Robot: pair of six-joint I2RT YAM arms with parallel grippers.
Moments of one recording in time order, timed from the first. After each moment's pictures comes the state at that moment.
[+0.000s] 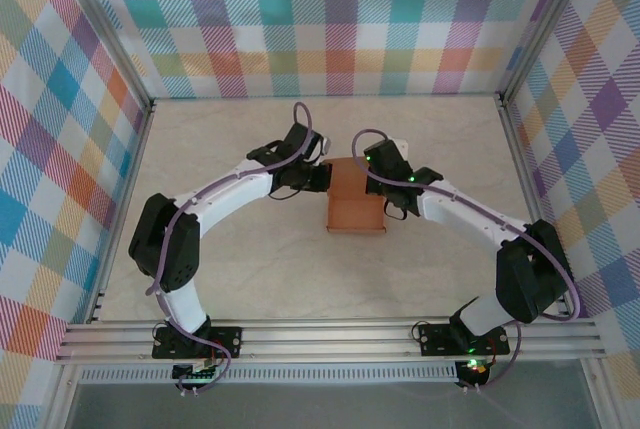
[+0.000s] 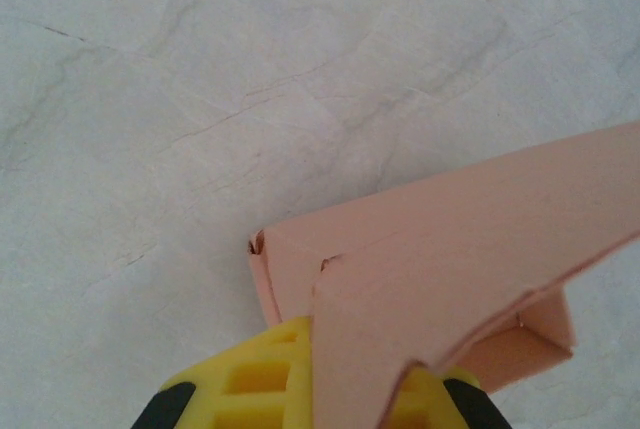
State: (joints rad) left arm -0.64 1.76 1.38 -0.53 0.12 -0.43; right arm 0.63 1.49 1.07 -0.47 0.39 0.59
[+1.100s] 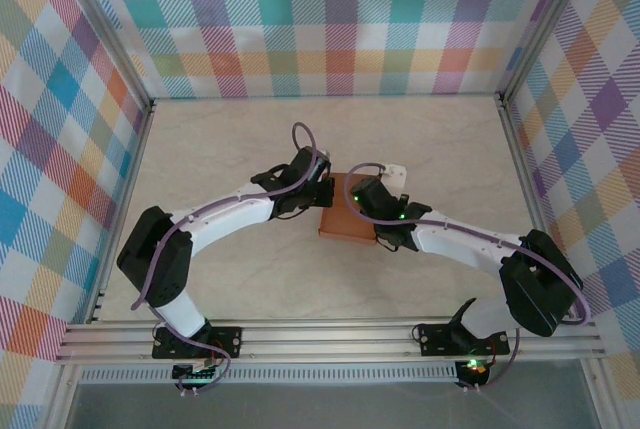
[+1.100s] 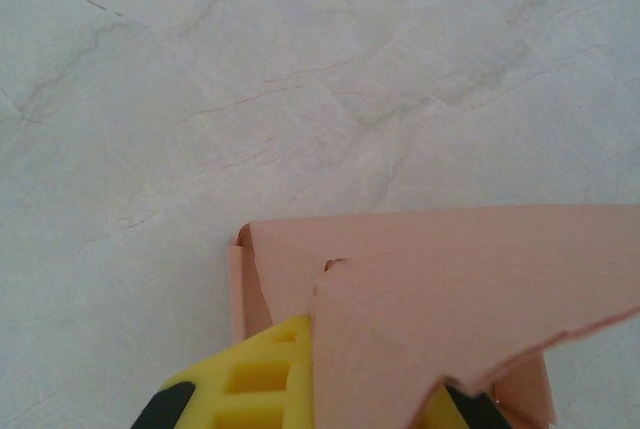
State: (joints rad) left arm -0.75 1.66 1.18 -0.37 -0.07 -0.57; right arm 0.80 1.42 0.84 -0.29 0.65 0.78
